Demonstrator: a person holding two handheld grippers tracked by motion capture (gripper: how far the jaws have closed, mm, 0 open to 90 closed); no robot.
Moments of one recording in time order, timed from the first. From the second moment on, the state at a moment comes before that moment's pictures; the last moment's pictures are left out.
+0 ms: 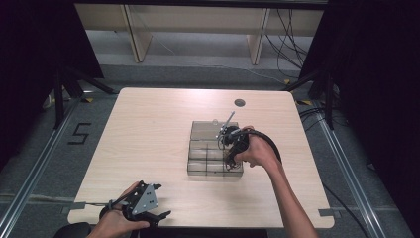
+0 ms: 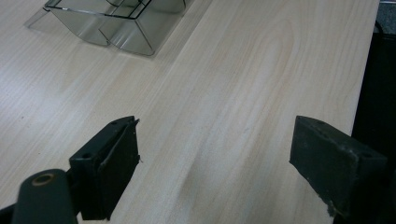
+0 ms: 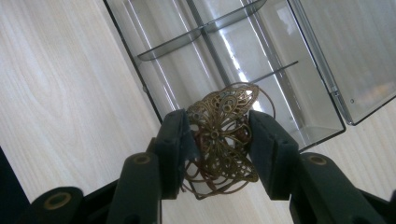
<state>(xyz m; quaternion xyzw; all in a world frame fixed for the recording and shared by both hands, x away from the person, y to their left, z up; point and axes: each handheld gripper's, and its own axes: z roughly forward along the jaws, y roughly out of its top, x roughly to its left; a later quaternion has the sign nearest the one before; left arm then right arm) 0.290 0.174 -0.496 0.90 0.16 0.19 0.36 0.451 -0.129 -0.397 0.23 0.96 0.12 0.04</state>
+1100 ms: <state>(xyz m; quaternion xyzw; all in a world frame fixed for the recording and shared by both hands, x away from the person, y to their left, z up) 0.290 0.174 -0.496 0.90 0.16 0.19 0.37 0.459 -0.136 -0.428 0.25 0.96 0.09 0.02</state>
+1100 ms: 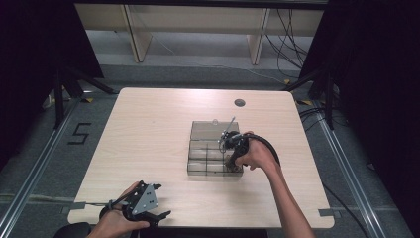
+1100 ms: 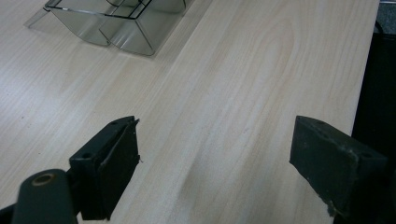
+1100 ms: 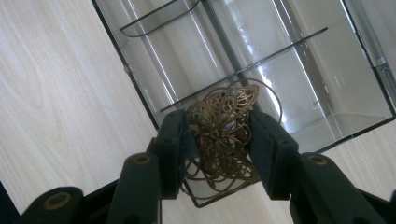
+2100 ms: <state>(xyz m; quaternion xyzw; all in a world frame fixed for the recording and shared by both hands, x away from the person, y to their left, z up) 0.290 0.174 -0.497 0.89 0.16 0.19 0.37 0.475 -0.139 -0.448 0.25 0.97 0.08 0.00</state>
